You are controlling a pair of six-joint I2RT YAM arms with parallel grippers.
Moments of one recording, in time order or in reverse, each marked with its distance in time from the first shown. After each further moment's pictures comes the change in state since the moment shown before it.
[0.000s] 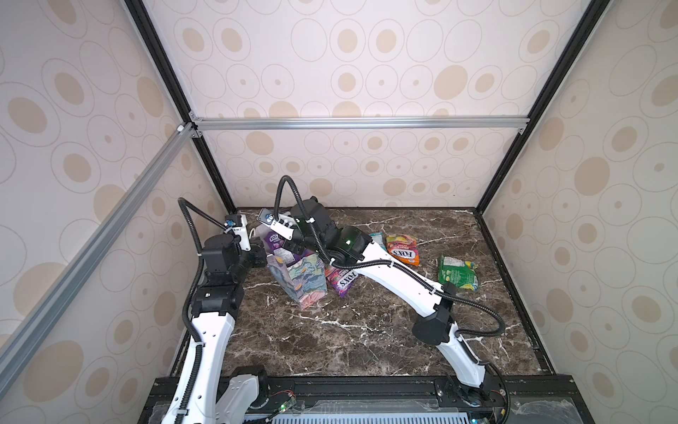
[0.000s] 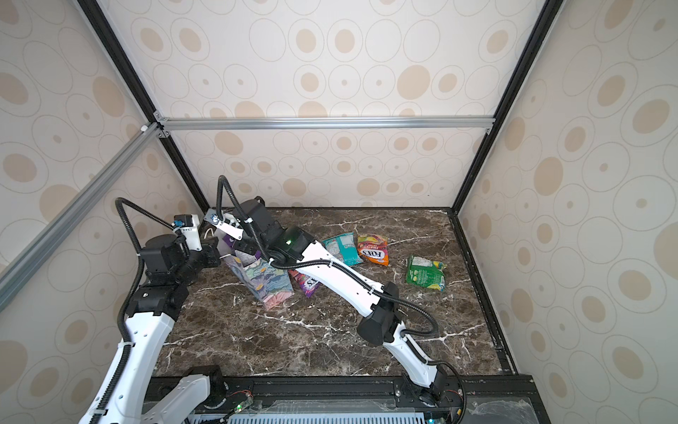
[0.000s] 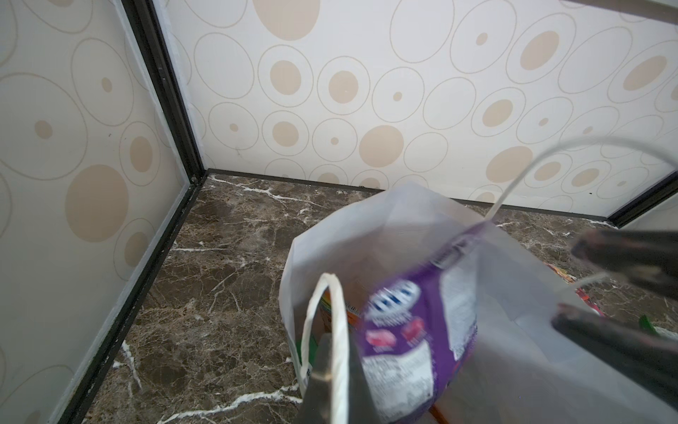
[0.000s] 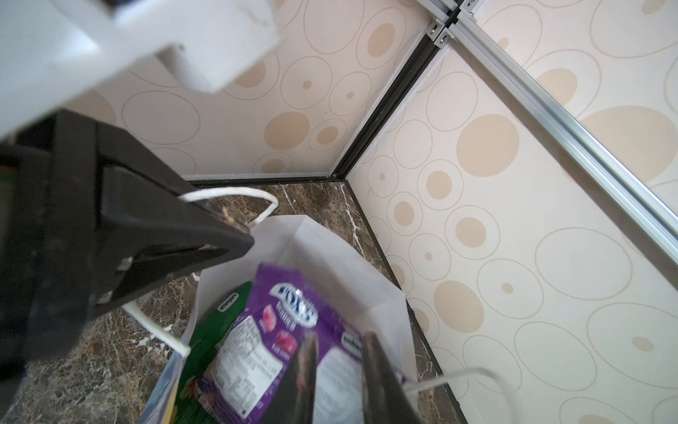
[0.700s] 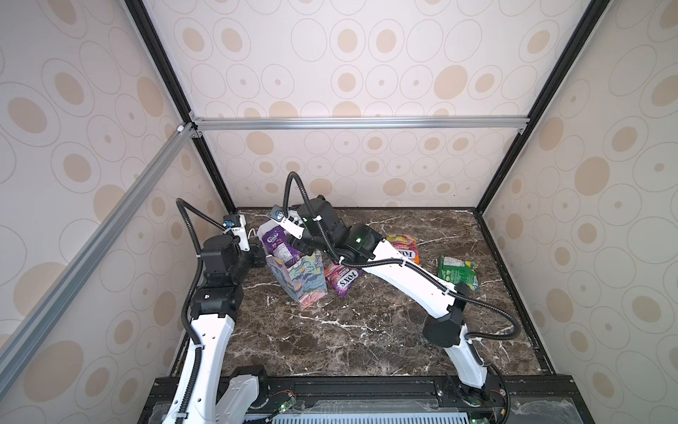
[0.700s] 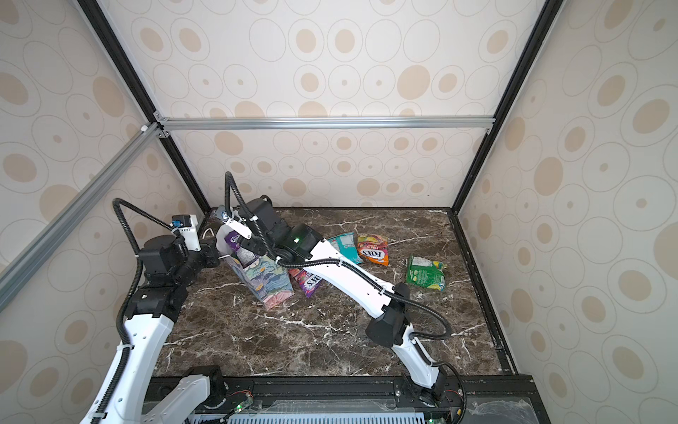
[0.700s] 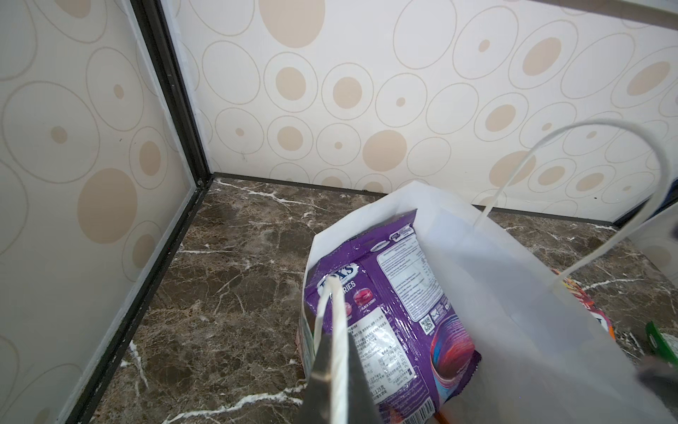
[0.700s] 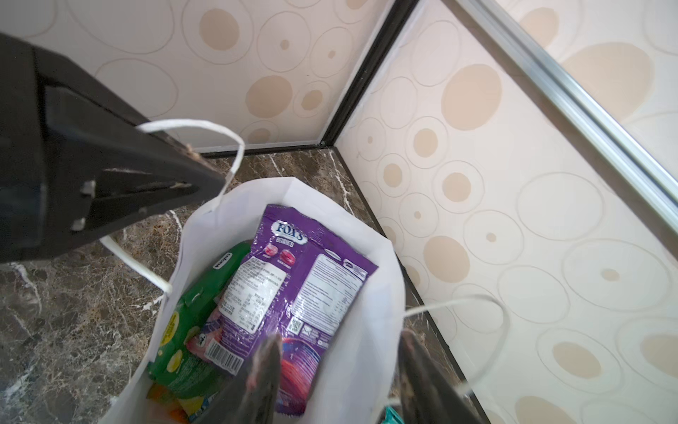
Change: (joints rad) left arm 0.000 -0.013 0.000 0.000 -0.015 0.000; right arm 0.000 -0.140 -0.117 -0.084 0.098 0.092
